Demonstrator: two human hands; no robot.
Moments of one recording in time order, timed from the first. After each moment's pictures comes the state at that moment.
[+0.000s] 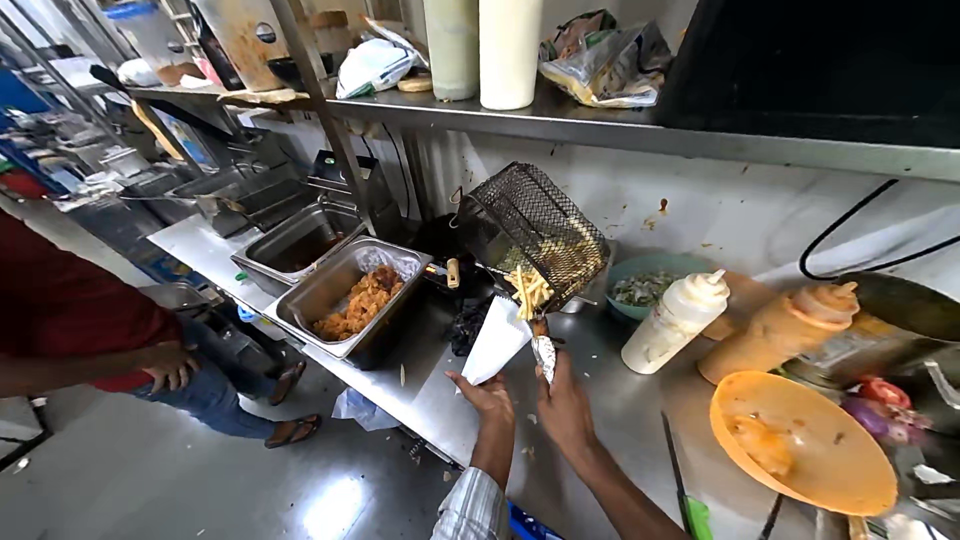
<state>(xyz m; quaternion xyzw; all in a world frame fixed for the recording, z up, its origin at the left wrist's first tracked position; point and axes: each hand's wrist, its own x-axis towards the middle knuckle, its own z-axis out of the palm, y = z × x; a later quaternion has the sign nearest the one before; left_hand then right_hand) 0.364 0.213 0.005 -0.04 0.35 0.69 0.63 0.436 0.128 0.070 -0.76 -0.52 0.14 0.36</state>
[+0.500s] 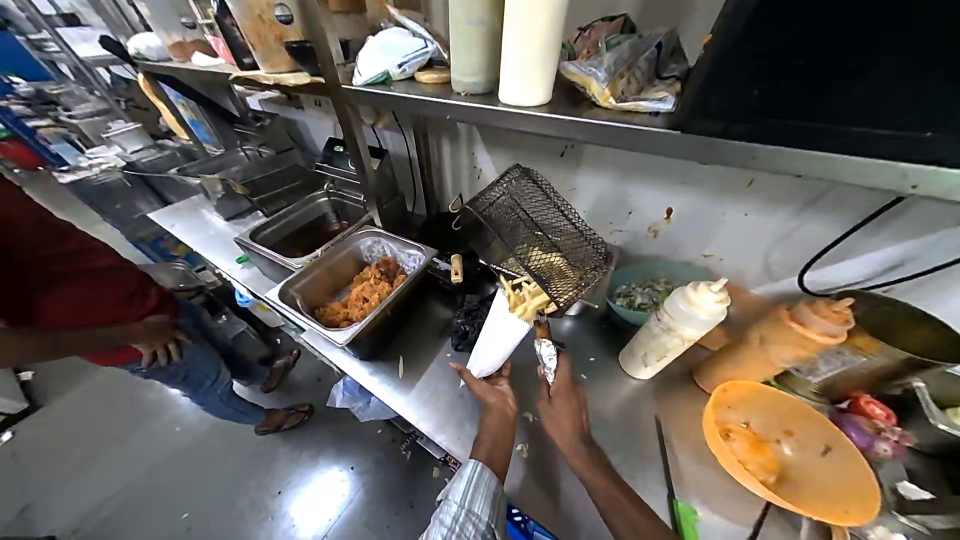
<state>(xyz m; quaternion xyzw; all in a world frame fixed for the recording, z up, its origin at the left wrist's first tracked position) 0.371 0.211 0.007 -0.04 0.33 0.68 0.65 0.439 0.129 0.055 -0.76 -0.53 0.12 0.36</state>
